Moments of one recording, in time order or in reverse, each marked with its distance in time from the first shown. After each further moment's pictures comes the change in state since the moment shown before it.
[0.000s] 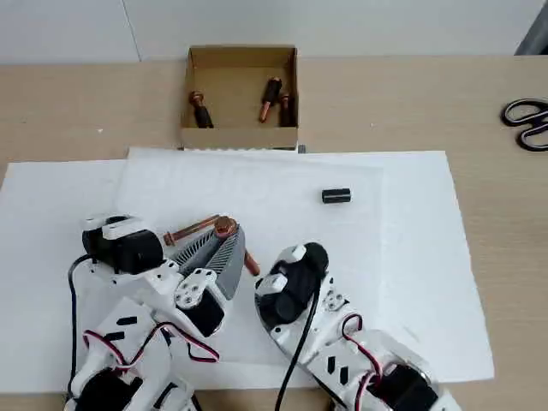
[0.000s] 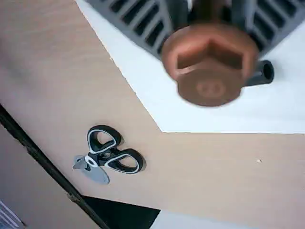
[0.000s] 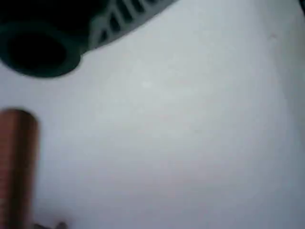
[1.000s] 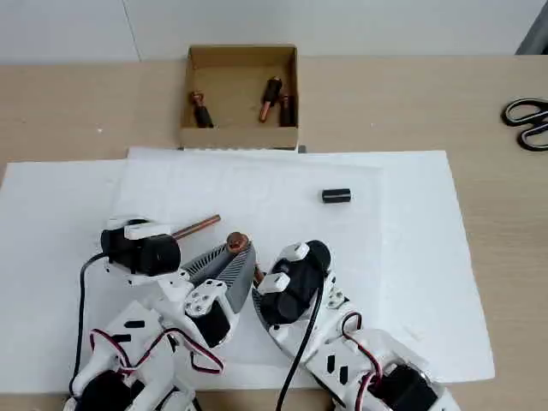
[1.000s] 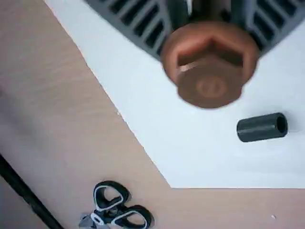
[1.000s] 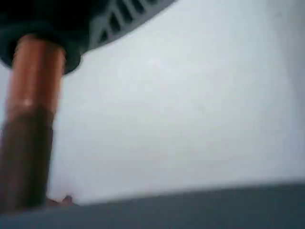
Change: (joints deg) left arm 4.5 0.0 -0.1 6.4 0.0; right arm 0.2 0.1 0.0 -2.8 0.0
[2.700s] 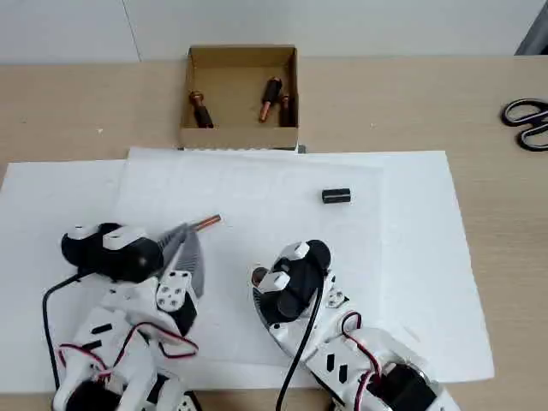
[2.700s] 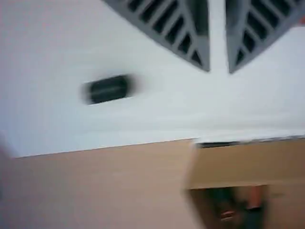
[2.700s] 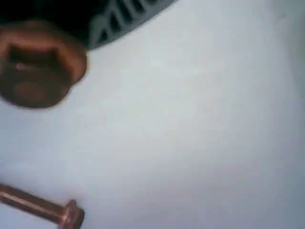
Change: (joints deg) left arm -19.1 0.0 -2.5 5.4 -22.1; right arm 0.7 0.0 0.6 -0.2 0.0
